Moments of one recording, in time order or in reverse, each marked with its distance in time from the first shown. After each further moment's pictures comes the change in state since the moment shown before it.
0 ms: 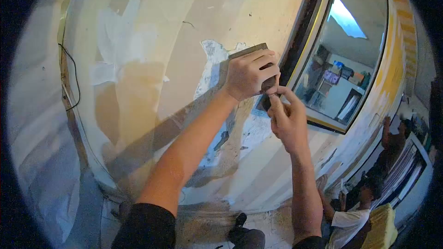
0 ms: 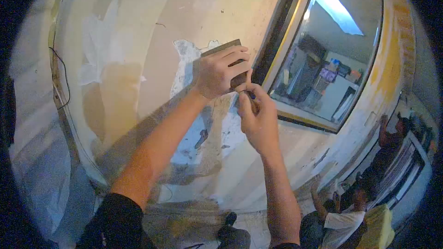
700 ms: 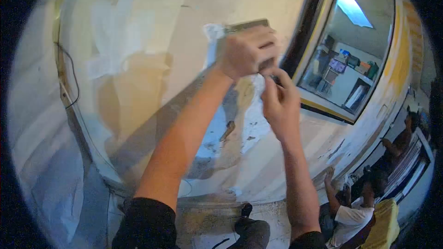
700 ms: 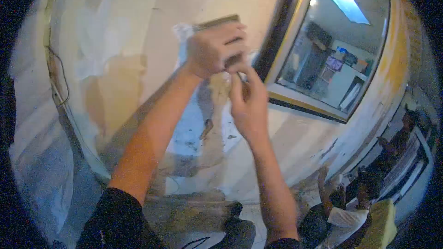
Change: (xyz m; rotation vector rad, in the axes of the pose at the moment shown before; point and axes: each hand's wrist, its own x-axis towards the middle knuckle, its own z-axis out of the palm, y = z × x) left_hand 0.001 -0.022 -0.017 0.025 -0.035 0.113; right_hand 0.012 0.029 0.038 -0.013 0.126 -0.149
